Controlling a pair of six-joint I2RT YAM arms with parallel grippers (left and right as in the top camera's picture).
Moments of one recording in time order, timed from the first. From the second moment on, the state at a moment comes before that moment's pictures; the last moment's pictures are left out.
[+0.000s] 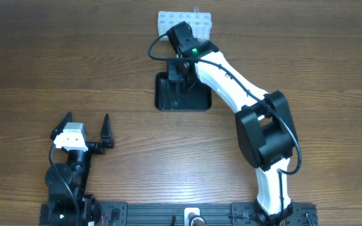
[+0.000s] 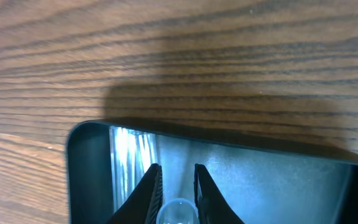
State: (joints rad) left arm 0.03 0.01 0.01 -0.07 0.08 -0.04; right arm 0.52 2.14 1.68 -0.74 -0.07 0.48
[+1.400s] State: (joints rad) left arm 0.03 0.01 0.01 -0.07 0.08 -0.04; right arm 0.43 1.97 1.69 -0.31 0.29 0.20
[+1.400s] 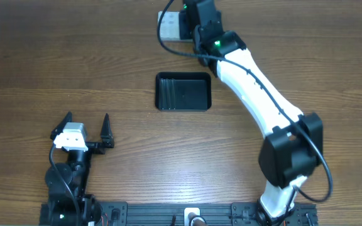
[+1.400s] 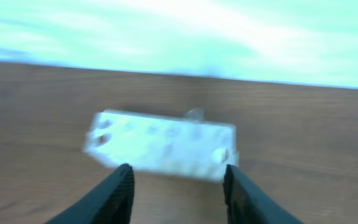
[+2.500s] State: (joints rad) left arm 0.03 0.01 0.01 -0.07 0.08 -0.04; right arm 0.37 2.22 1.71 -0.04 0.29 0.11
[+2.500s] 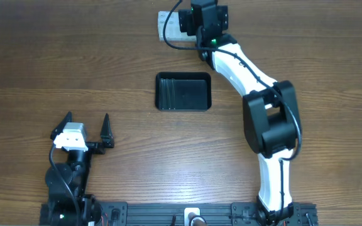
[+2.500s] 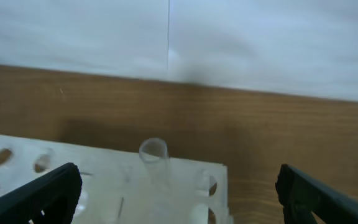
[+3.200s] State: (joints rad) left arm 0.03 0.01 0.01 -0.07 0.08 -0.04; right arm 0.37 2.35 1.94 -0.15 0.30 0.14
